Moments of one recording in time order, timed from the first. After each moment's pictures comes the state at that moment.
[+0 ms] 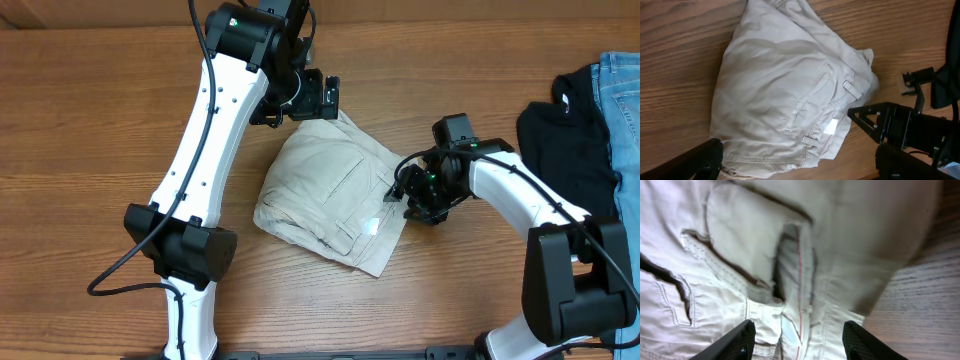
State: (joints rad) left arm -0.38 2.14 2.41 -1.60 0.24 -0.36; right arm 0.19 1.75 1.05 -0.78 -0.51 0.65
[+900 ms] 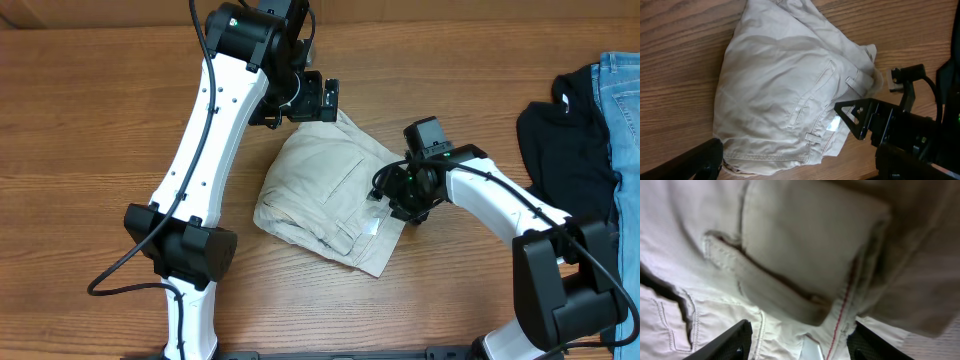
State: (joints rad) left arm -0.38 2.14 2.41 -1.62 0.24 -0.33; right arm 0.32 1.75 1.04 -0.66 -0.40 0.81
